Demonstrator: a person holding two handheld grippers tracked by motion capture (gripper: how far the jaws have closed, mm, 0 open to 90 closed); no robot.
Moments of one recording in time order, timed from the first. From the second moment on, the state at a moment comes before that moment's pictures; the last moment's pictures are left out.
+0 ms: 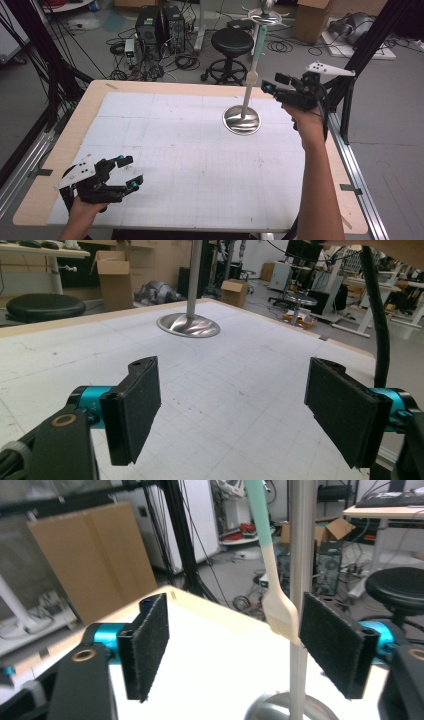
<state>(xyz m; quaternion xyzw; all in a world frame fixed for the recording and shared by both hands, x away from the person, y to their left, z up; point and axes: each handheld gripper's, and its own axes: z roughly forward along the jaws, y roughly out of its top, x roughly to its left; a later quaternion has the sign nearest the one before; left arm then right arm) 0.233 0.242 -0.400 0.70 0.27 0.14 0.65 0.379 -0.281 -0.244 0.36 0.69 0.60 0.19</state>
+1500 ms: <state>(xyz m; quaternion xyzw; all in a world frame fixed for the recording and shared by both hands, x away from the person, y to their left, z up) 0.223 0.242 -0.401 0.69 0.28 0.15 0.66 0.188 -0.291 -0.388 0.39 0.69 0.54 0.27</state>
